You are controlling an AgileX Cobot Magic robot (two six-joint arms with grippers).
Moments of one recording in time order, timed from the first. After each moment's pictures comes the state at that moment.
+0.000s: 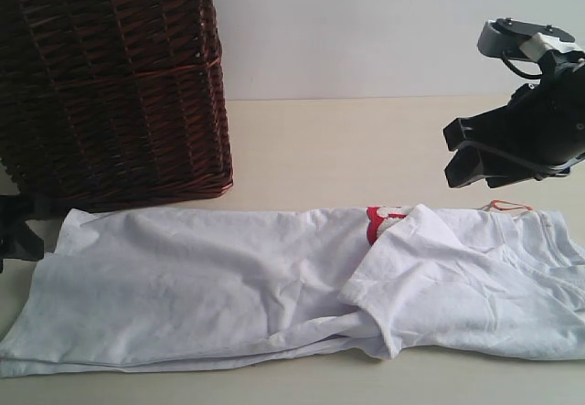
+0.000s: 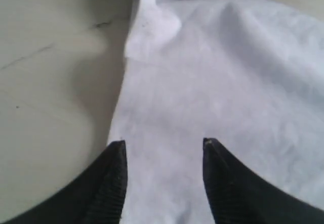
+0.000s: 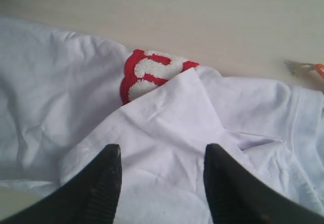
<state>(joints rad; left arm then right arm) -0.04 1.46 -0.68 -0.39 0.47 0.06 -0.01 1.52 -0.99 0.44 0.75 -0.33</state>
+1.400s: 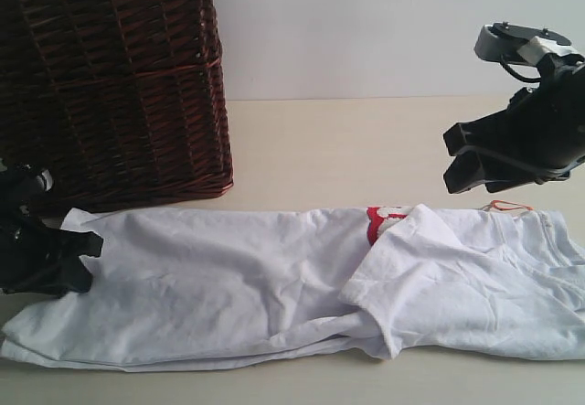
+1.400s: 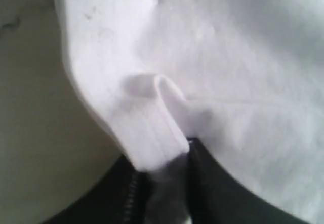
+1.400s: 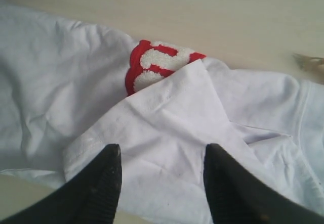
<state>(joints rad) -0.05 1.85 -0.78 -0.73 0.46 0.62 -0.01 1.52 -0.99 0.45 0.78 -0.35</state>
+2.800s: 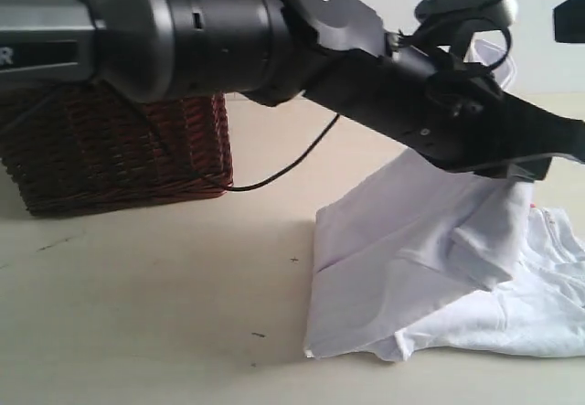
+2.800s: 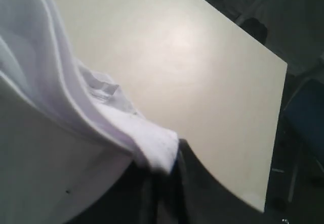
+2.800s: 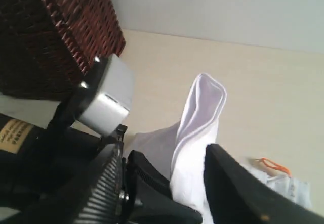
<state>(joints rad) -0.95 2.03 -1.69 -0.92 0.56 0.54 -0.01 0.91 -0.99 0.40 0.81 -0.27</state>
